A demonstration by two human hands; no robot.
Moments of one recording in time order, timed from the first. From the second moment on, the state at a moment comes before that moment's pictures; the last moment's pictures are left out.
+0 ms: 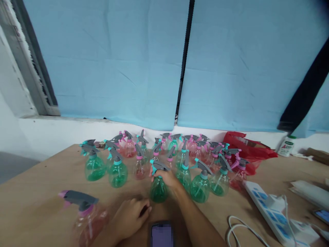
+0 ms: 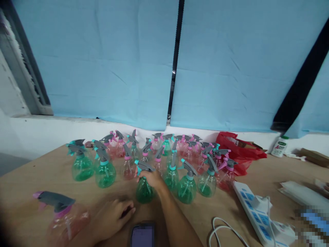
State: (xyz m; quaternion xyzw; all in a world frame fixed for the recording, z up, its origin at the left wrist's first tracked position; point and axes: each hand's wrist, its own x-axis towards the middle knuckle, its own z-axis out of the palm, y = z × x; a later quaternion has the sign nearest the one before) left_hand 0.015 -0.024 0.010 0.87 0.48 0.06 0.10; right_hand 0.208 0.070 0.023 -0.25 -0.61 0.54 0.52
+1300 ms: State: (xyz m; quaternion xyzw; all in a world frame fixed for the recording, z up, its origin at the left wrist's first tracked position) left_hand 0.013 -0.025 0.010 0.87 0.48 0.07 0.09; right_hand 0.202 0.066 0.025 -0.28 -0.60 0.53 0.52
